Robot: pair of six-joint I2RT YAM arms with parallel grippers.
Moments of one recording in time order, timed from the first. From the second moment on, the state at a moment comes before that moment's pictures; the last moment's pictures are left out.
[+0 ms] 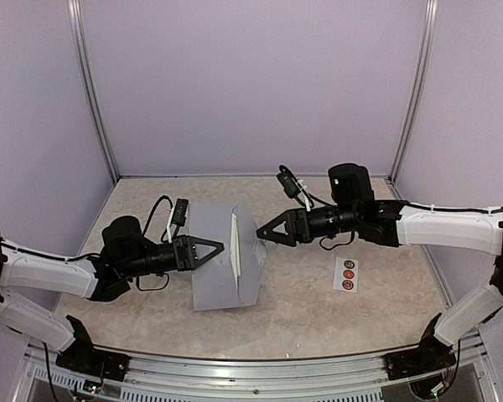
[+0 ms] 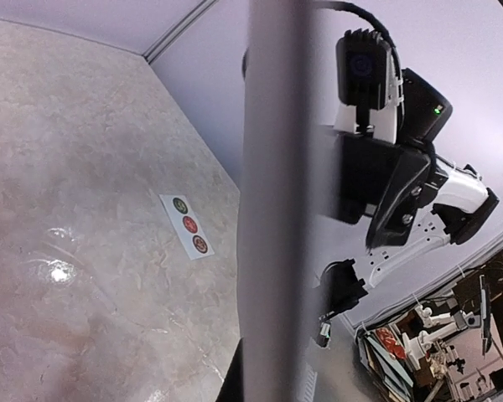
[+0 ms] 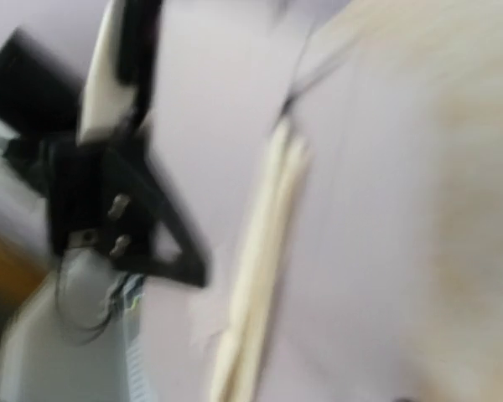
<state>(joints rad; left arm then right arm) -0.79 1.28 0.44 0.81 0.44 -0.83 0.81 1.50 1.01 0.12 -0.69 0.48</state>
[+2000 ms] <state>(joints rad) -0.98 1.85 1.01 0.37 0.14 -0.81 0.56 1.52 0.78 -0.19 -0.26 0.58</state>
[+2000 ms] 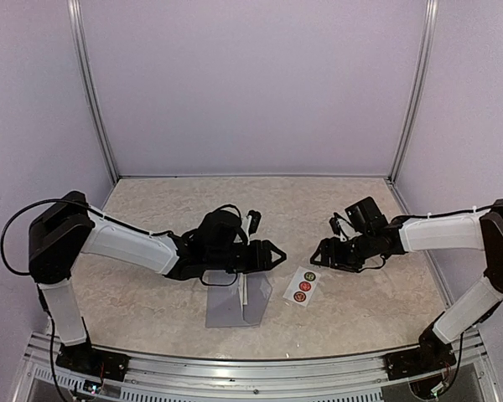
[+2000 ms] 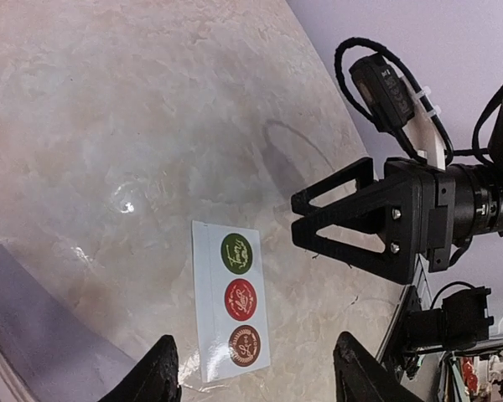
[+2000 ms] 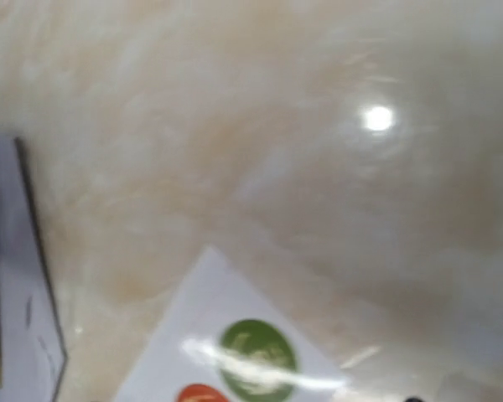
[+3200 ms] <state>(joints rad) -0.98 2.20 1.22 0.37 0.36 -0.76 0.51 1.68 0.74 0.01 -0.50 0.56</state>
